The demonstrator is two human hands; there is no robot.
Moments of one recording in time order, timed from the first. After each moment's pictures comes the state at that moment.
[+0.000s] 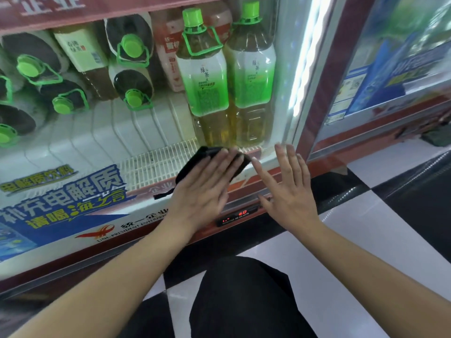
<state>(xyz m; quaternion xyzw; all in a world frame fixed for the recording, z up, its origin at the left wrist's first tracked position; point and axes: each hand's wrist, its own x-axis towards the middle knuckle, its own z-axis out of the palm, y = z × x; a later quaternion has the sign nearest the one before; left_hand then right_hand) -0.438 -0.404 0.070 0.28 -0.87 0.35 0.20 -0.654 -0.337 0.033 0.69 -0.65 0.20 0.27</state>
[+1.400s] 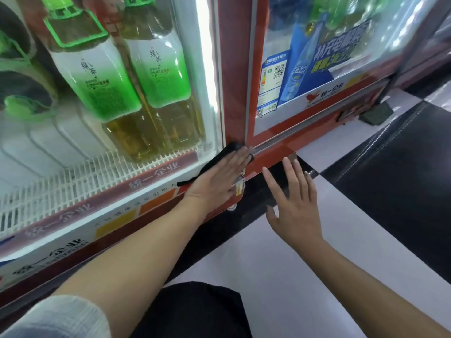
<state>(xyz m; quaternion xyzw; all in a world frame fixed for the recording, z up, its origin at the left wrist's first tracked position) -0.613 -0.424 0.020 0.16 -0.86 0.49 0.00 -0.761 -0.264 -0.012 0.59 -0.76 0.16 0.22</state>
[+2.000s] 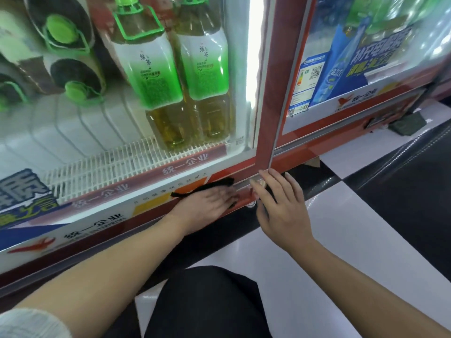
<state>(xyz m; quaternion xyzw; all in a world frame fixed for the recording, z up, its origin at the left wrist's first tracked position) -0.495 -0.418 -0.008 0.05 -0.93 0.36 -0.08 -0.698 -0.289 -0.002 0.68 -0.65 0.27 0.21</state>
